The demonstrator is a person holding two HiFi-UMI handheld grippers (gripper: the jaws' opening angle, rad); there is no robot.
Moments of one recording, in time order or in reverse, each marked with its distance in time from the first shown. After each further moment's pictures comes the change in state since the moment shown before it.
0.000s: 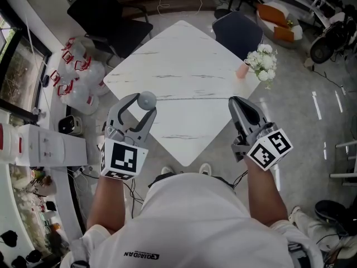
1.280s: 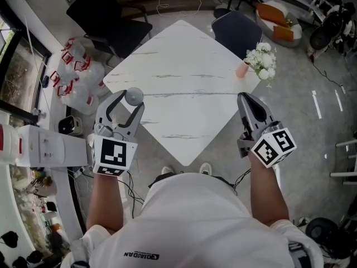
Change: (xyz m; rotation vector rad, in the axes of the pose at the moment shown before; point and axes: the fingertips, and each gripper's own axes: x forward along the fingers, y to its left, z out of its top) left arm -0.011 0.030 -0.008 -0.001 0.027 0.072; right arm -0.014 -0.027 0.010 -0.048 -0.014 -0.107
